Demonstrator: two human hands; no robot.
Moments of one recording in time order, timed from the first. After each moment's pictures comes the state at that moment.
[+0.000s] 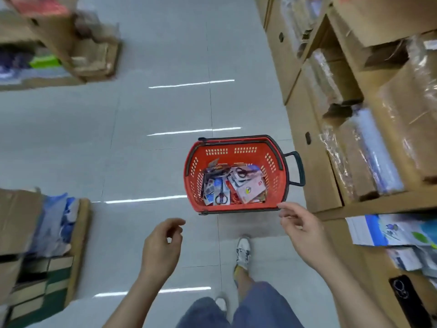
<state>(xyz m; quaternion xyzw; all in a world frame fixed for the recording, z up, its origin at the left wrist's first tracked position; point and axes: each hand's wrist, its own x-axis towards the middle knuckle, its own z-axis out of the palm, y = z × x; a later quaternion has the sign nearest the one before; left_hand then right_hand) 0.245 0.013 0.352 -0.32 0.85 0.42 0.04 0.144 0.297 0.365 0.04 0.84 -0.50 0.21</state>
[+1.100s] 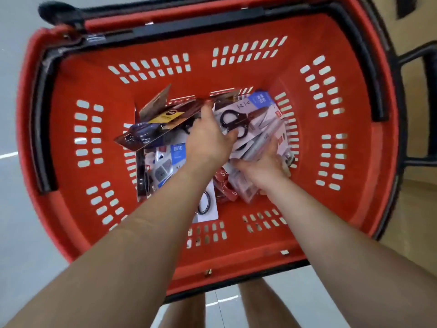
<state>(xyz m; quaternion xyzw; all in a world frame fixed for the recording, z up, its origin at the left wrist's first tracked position) -0.125 0.056 -0.156 -0.21 0.86 0.37 0.28 -0.094 0.186 -0.170 0.33 0.80 -0.30 0.41</state>
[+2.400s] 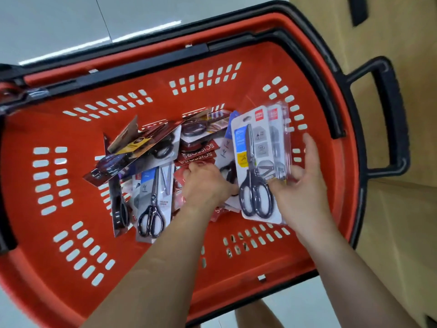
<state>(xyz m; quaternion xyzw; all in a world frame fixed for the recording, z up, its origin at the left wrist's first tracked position) -0.118 0.108 -0.167 -0.15 0.83 0.19 0.50 -0.090 0.244 -0.082 0.34 0.81 -0.44 0.19</state>
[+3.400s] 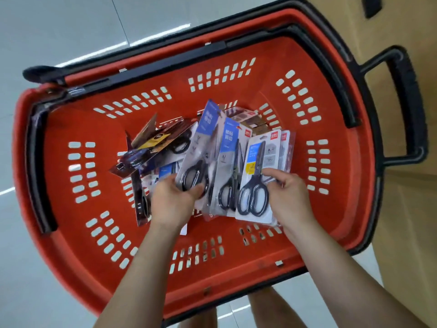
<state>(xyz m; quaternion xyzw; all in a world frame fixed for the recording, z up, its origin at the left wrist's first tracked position) -0.068 0.023 -0.126 -0.36 0.74 0.48 0.31 -0.059 0.225 -0.134 0.35 0.80 -0.44 0.23</state>
